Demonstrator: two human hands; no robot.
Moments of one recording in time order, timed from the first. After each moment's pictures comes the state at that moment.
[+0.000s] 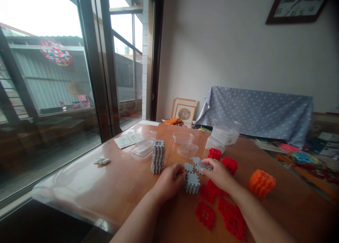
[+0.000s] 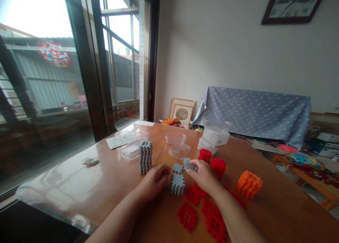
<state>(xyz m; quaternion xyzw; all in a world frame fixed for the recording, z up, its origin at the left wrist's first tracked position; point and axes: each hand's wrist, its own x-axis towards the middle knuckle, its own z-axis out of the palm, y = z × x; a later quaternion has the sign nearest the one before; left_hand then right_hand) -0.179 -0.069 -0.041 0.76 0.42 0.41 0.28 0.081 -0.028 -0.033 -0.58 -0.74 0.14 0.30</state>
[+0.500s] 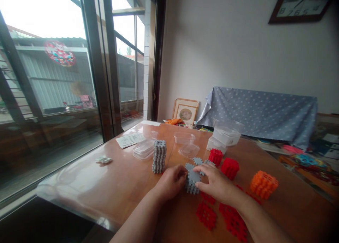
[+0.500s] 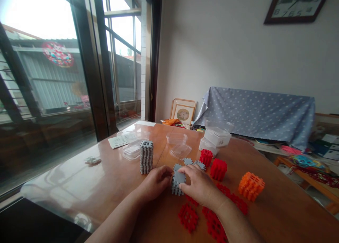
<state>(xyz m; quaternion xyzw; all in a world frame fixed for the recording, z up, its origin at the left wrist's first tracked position) -0.180 -0.070 -0.041 0.77 0.41 0.40 0.29 0.048 -0.079 0.004 -0.47 -0.84 0.12 0.25</state>
